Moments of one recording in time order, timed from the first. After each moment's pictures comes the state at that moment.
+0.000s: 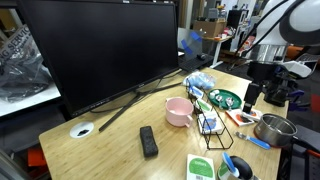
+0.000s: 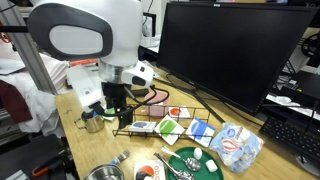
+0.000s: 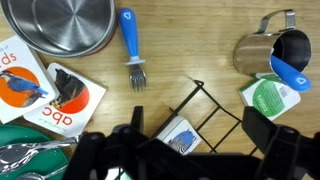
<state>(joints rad) 0.07 -0.18 -0.09 -2.68 0.26 2.38 -0.24</state>
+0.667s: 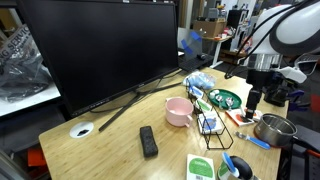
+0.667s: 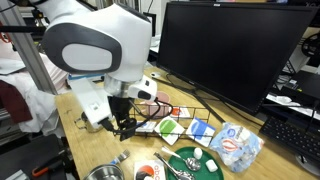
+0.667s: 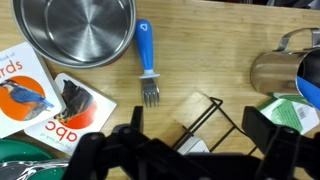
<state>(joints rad) 0.04 -0.09 -0.10 -2.67 0.25 2.38 -0.34</state>
